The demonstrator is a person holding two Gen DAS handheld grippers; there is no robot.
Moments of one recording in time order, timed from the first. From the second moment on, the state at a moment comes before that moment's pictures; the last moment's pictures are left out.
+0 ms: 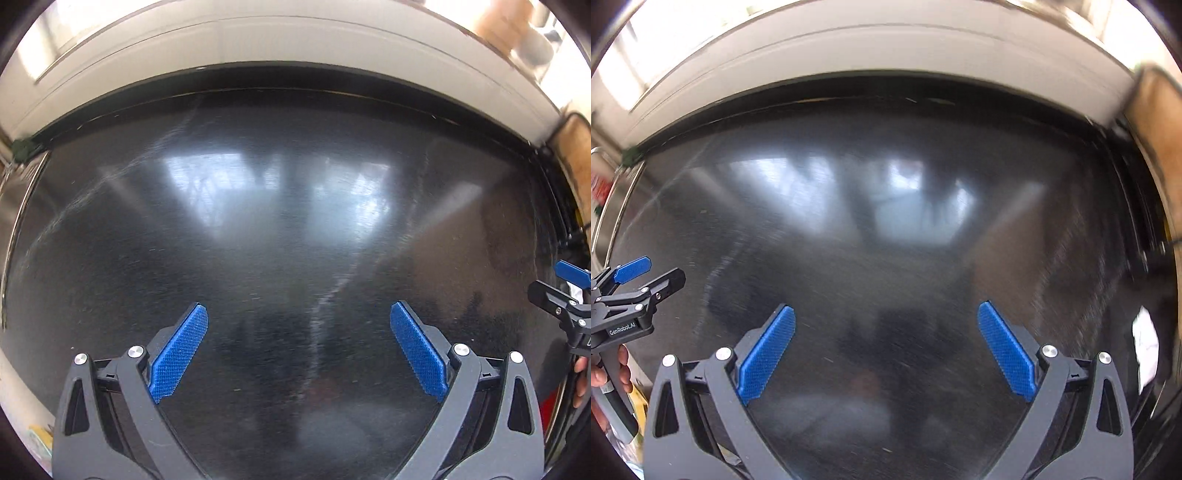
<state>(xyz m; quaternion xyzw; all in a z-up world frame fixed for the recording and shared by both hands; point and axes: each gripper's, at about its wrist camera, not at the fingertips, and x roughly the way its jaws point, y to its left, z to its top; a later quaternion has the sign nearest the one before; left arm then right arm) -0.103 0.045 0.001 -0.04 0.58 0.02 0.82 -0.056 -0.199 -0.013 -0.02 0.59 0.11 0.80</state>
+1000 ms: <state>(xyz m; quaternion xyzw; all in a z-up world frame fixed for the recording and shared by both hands) -0.100 -0.007 -0.002 -0.01 0.60 0.04 0.80 -0.033 -0.225 -0.064 0.00 0.63 0.11 0.76</state>
